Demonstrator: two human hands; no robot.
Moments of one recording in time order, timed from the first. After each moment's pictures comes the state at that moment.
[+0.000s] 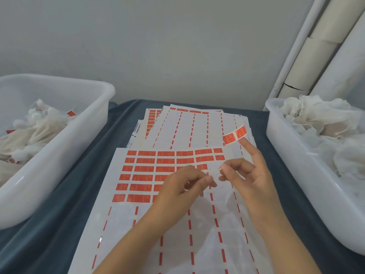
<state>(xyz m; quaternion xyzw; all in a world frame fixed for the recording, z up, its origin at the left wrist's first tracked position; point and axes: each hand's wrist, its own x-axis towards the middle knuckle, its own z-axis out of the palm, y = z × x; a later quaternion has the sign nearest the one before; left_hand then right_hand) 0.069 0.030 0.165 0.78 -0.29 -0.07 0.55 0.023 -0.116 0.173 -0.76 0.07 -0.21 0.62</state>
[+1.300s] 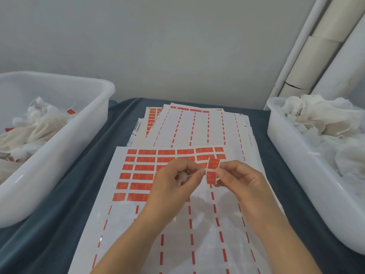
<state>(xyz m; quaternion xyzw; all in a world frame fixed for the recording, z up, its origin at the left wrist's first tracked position) 0.072 0.034 0.166 0.77 -0.20 -0.01 0.61 0.021 -0.110 0.173 -0.74 0.08 -0.14 0.65</state>
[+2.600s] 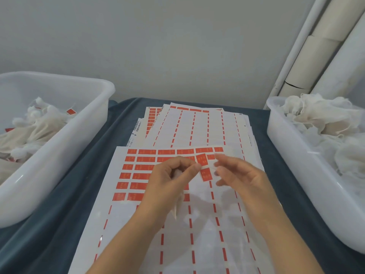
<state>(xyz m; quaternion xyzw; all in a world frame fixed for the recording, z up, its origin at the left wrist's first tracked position) 0.074 0.036 0.174 0.71 -0.10 -0.09 0.69 0.023 -0.112 0.176 -0.77 0.07 -0.15 0.62</state>
